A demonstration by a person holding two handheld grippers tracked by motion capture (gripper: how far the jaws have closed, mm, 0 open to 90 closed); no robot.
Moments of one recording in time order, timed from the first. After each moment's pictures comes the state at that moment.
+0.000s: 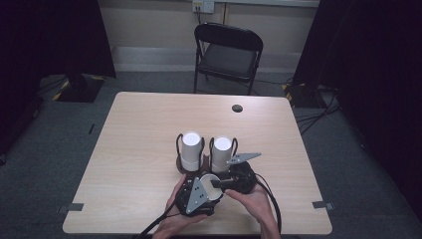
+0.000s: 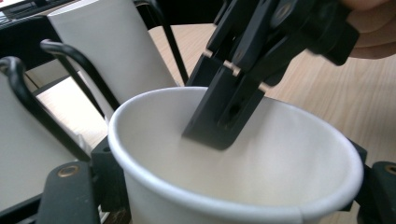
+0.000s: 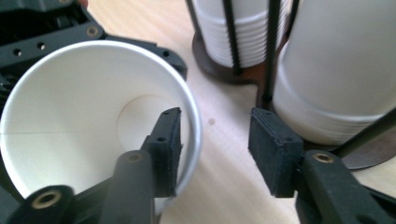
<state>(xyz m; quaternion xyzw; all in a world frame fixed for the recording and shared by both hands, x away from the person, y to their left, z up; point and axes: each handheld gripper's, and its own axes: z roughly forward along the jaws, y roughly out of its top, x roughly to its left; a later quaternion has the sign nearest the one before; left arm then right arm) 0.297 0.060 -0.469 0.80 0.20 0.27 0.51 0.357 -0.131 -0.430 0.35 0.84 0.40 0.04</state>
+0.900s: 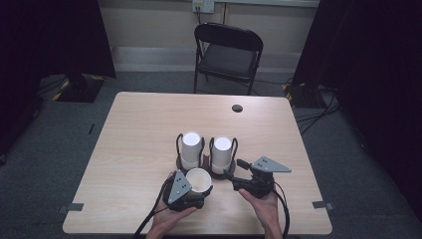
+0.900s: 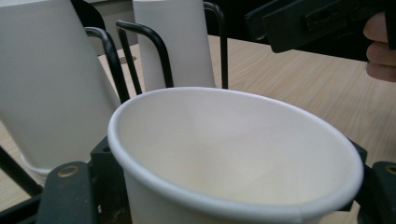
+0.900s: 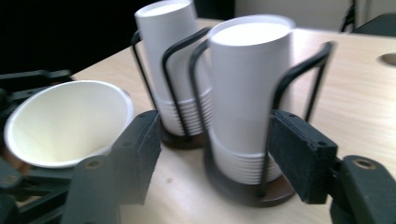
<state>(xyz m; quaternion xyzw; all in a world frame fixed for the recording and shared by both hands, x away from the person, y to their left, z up) 0.307 0.093 -0.465 0.75 0.28 0.24 0.54 0.336 -0.173 -0.429 0.38 0.73 0.54 0.17</state>
